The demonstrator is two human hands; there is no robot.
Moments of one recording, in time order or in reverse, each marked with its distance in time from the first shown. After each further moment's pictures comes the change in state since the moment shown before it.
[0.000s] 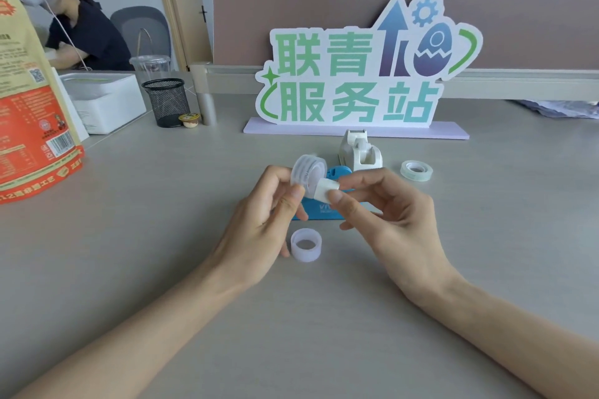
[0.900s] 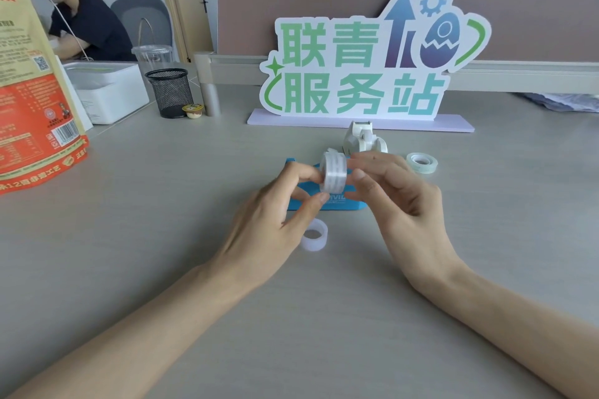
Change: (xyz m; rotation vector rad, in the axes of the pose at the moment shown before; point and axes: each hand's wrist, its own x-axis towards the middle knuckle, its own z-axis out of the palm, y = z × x) left_hand -0.005 0.005 0.003 0.259 -0.010 0.114; right_hand 0.002 0.008 -0.002 -0.002 0.006 -0.038
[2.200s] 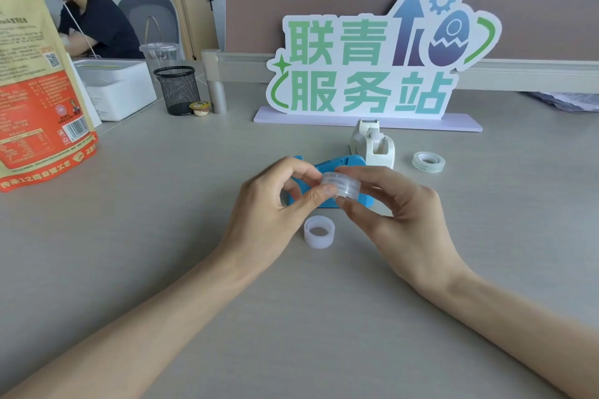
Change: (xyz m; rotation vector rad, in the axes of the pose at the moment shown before) left_hand 0.004 0.003 -0.005 -0.106 0.144 -0.130; right_hand -0.003 0.003 0.001 -0.278 -0.105 -0.127
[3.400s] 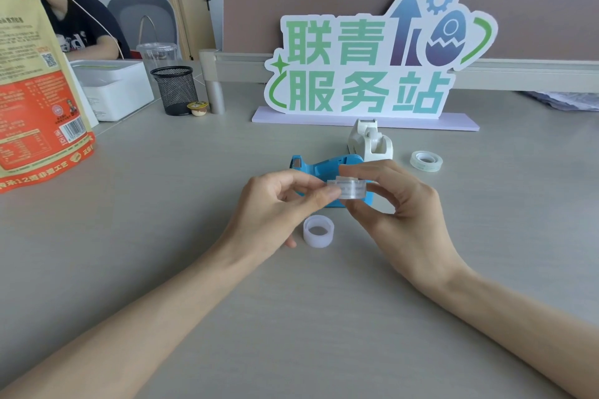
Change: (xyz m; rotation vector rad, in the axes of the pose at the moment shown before) left_hand 0.003 0.002 -0.002 -0.164 -0.116 -0.256; right_hand 0.003 0.010 0.000 -0.050 0.039 -0.081
